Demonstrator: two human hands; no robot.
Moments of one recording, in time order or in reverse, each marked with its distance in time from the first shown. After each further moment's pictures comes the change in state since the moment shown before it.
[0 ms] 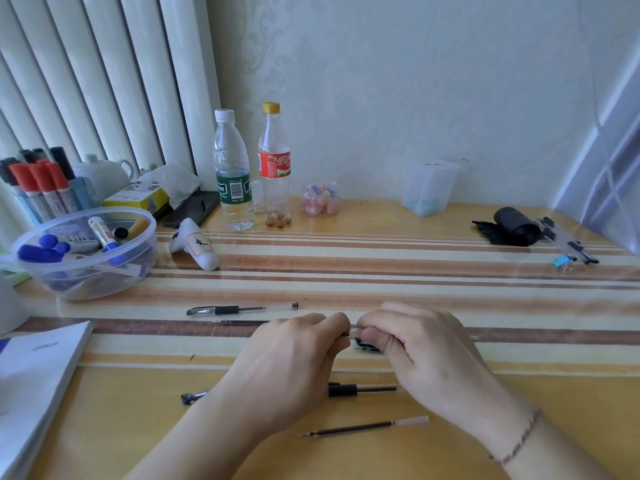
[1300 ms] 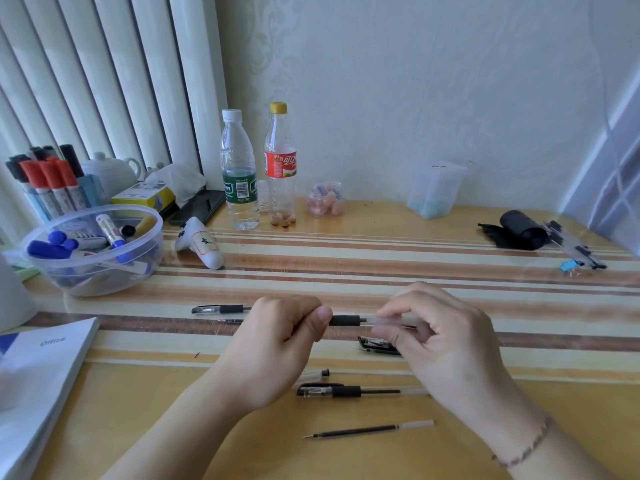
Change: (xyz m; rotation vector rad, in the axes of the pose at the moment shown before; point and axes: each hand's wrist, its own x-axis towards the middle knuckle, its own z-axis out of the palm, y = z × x) left_hand 0.003 -0.018 -0.008 -0.474 0.158 -0.121; right_hand 0.001 0.000 -0.006 0.133 0.319 -0.032
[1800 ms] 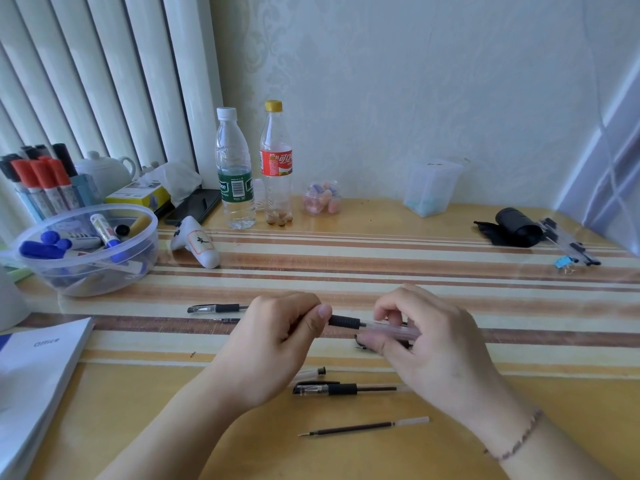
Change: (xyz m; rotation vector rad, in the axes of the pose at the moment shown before) left_hand 0.001 0.001 0.001 0.008 0.004 0.022; right_hand -0.003 0.002 0.003 -0.110 -0.118 0.040
